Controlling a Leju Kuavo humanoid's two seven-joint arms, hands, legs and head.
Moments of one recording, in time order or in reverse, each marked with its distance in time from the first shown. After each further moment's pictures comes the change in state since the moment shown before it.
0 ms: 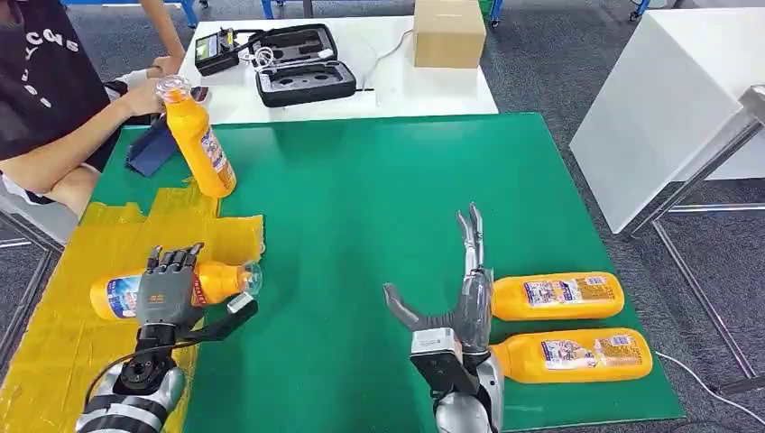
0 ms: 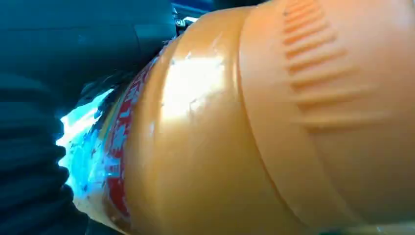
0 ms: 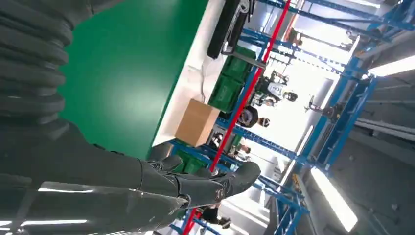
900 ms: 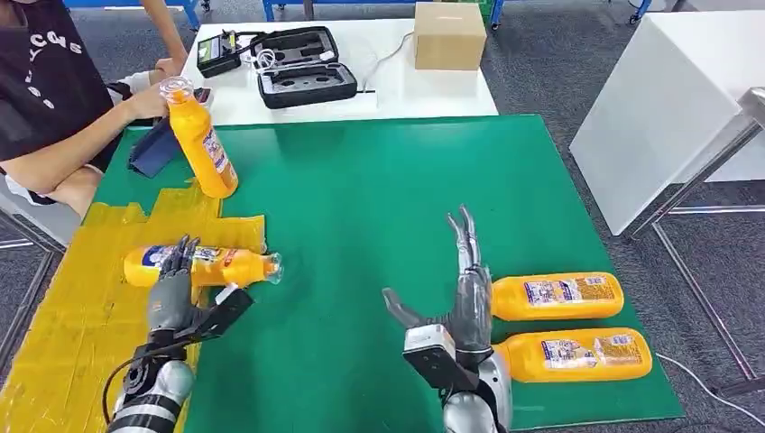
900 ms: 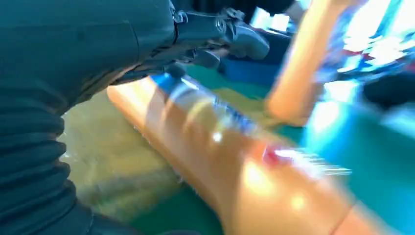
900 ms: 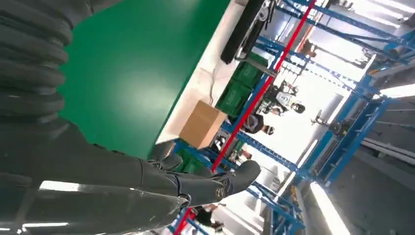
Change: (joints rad) left arm 0.026 -0.153 0.212 -0.003 0.574 -0.087 -0.495; right arm -0.001 -0.032 -0.027 0.000 0.103 0.039 0.043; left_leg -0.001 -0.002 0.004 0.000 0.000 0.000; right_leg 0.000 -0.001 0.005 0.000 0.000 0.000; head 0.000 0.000
